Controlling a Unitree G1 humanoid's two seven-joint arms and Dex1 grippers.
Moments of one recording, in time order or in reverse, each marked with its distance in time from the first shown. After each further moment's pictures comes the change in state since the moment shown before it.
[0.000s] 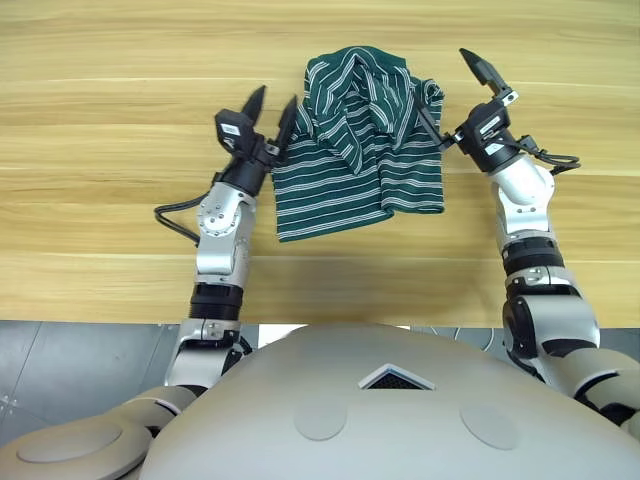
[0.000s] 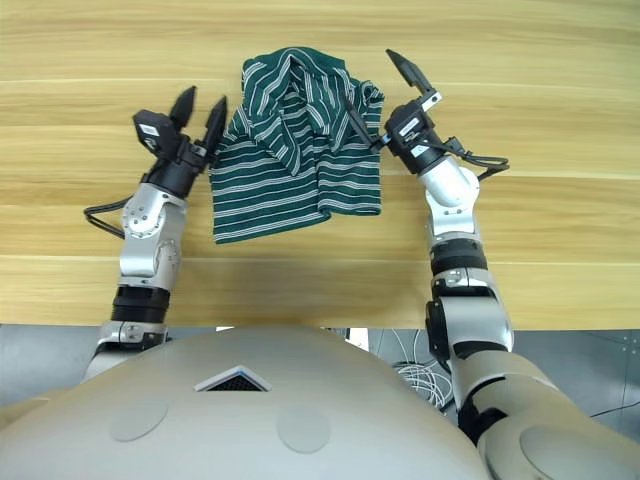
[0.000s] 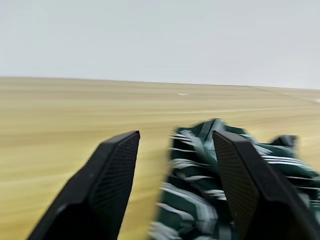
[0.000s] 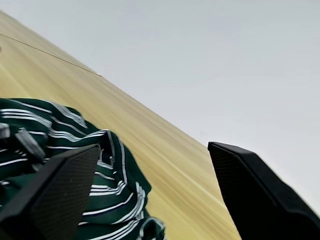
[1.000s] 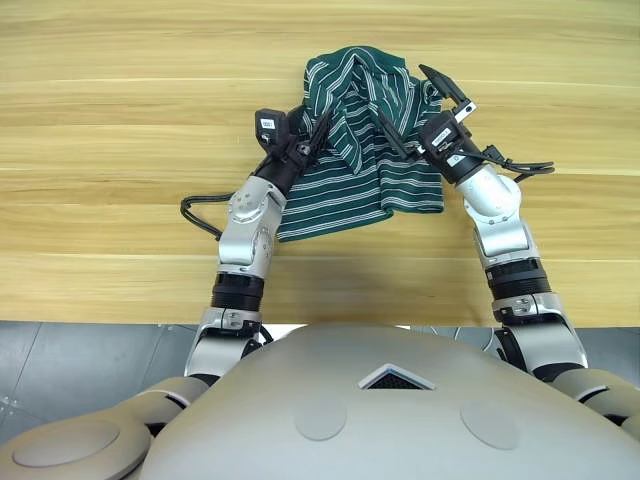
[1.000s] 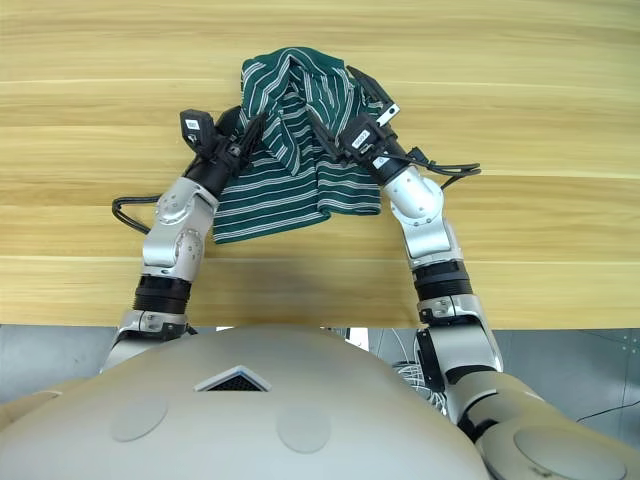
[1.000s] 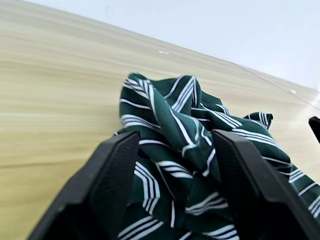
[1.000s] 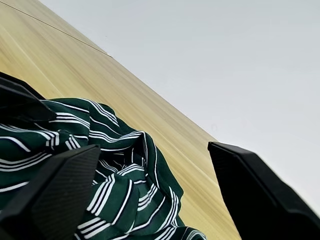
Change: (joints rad) left arm -0.103 -0.096 0.025 0.137 -0.020 0.200 0.020; right arm 0.109 0.033 0.123 -0.314 -0.147 0.282 -0.138
